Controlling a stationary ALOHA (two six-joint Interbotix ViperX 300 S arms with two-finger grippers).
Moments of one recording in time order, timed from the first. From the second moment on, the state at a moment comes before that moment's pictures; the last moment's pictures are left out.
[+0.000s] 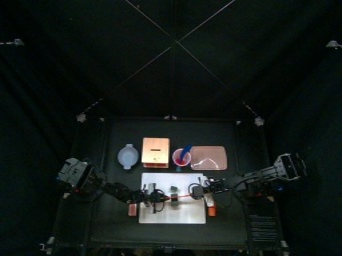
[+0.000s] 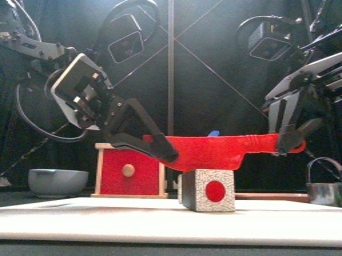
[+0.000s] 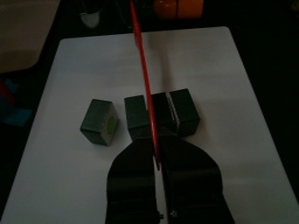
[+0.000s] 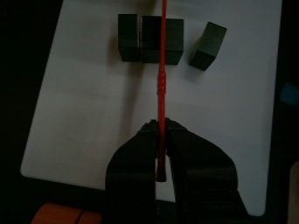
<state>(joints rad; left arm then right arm) -0.36 0.22 0.77 -0.72 -0.56 0.53 0.18 -0.24 0.96 0.06 0.12 -0.12</state>
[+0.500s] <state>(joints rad) -0.36 0.26 0.76 -0.72 -0.55 0.53 0.18 -0.17 0.95 0.08 0.11 -0.12</state>
